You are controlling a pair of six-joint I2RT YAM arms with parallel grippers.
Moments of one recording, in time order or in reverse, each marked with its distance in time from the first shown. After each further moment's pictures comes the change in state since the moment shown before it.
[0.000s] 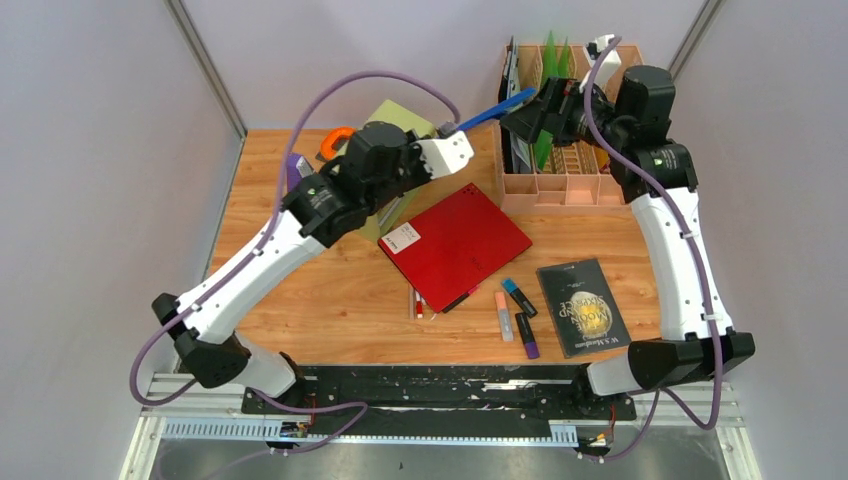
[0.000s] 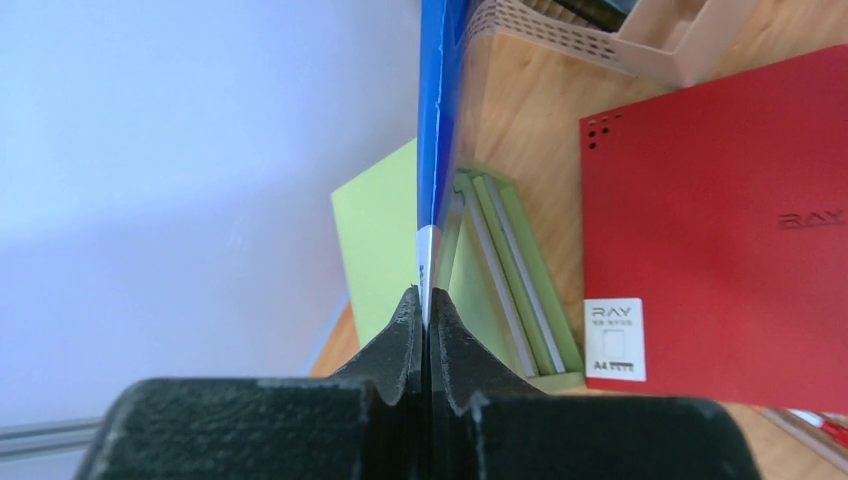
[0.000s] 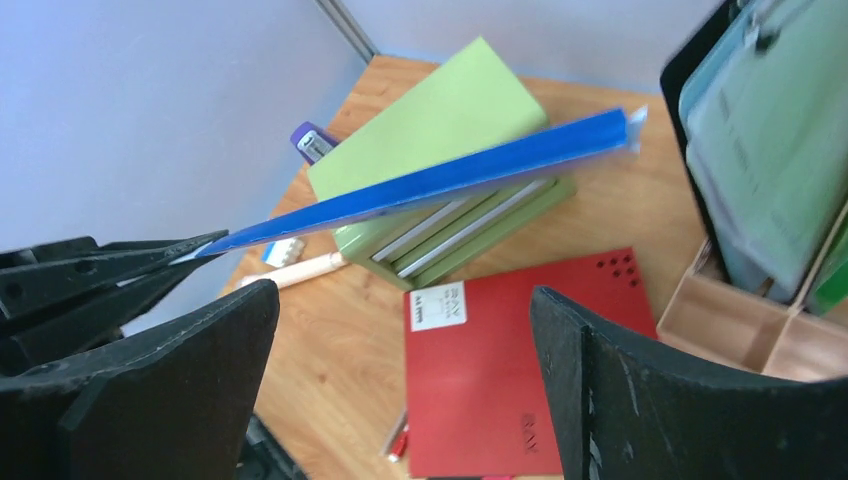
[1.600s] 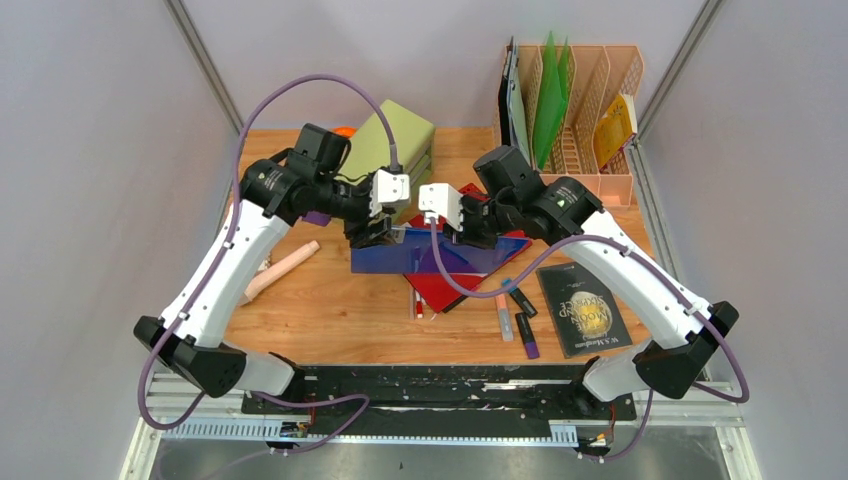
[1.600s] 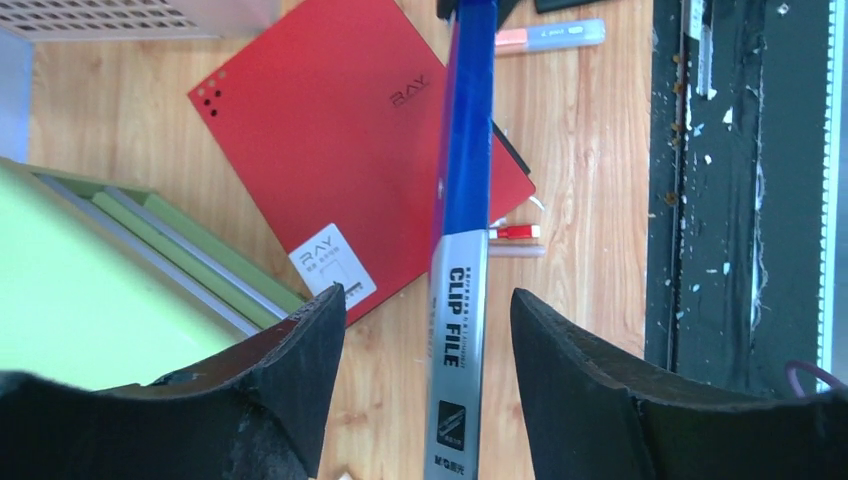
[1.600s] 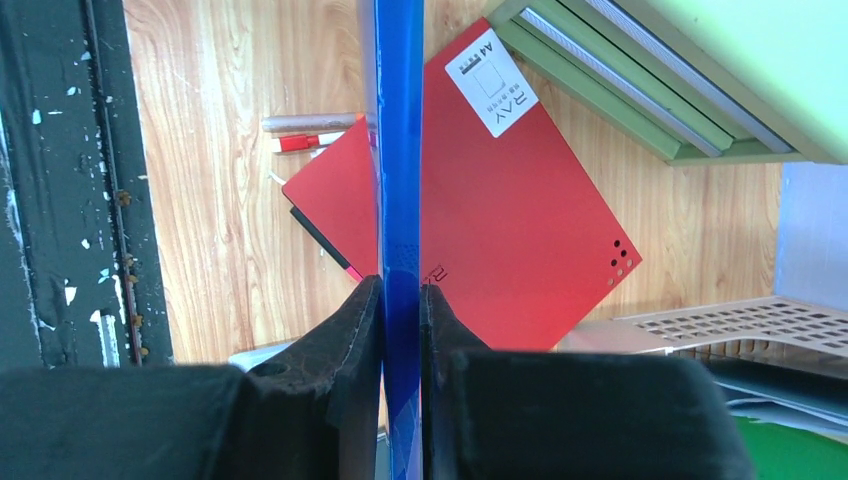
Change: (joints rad) left arm 0.322 -0.049 -0.070 -0.517 0.918 0.211; right arm 0.606 0.002 -0.183 -0.434 0.205 -1.056
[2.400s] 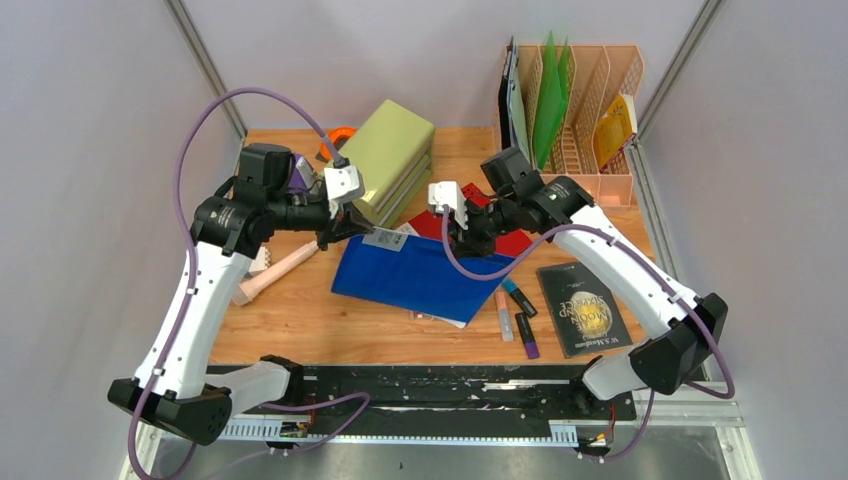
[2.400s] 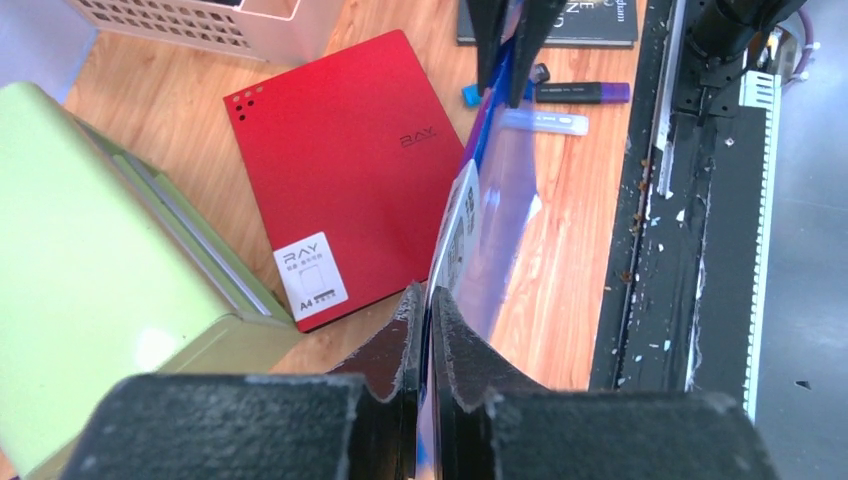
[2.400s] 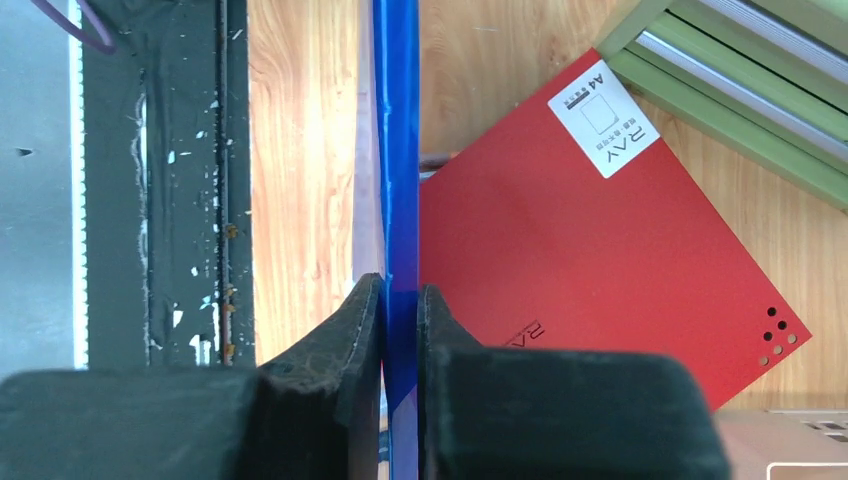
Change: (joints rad) left arm 0.190 -0.242 -0.226 0.169 0.183 -0.217; right arm -0.133 0.031 -0.140 0.079 -0.325 0.049
